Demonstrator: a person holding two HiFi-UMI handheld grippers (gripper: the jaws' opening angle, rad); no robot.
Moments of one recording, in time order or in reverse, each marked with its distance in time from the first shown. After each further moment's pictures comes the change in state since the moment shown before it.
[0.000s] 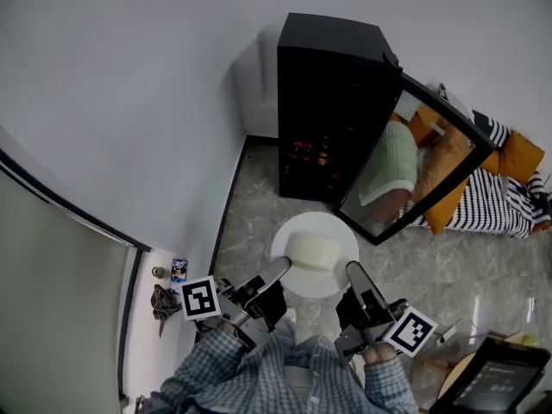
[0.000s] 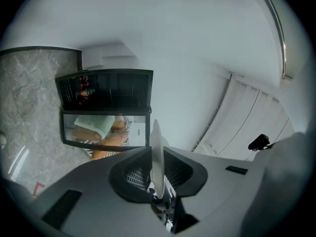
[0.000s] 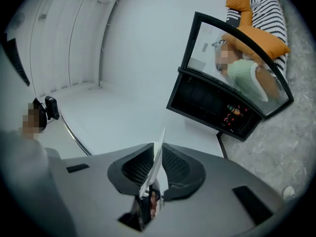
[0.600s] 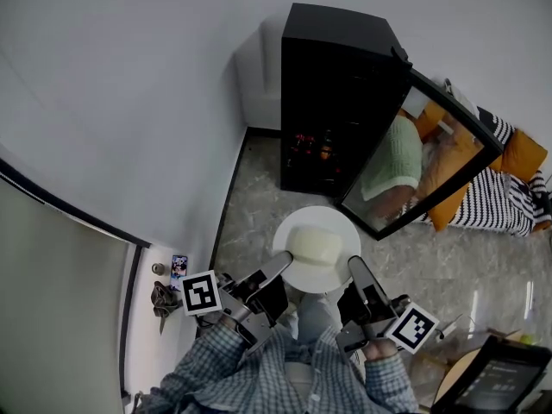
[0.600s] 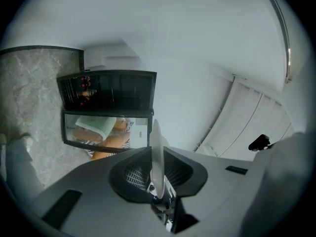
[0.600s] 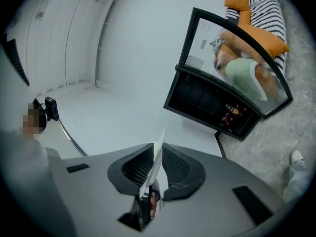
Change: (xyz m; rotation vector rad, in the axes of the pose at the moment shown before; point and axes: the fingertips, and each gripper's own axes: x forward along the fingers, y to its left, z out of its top) left arm 0.006 0.010 0.020 -0.025 -0.003 0.007; right arm 0.021 -0.010 0.003 0.006 0.000 -0.024
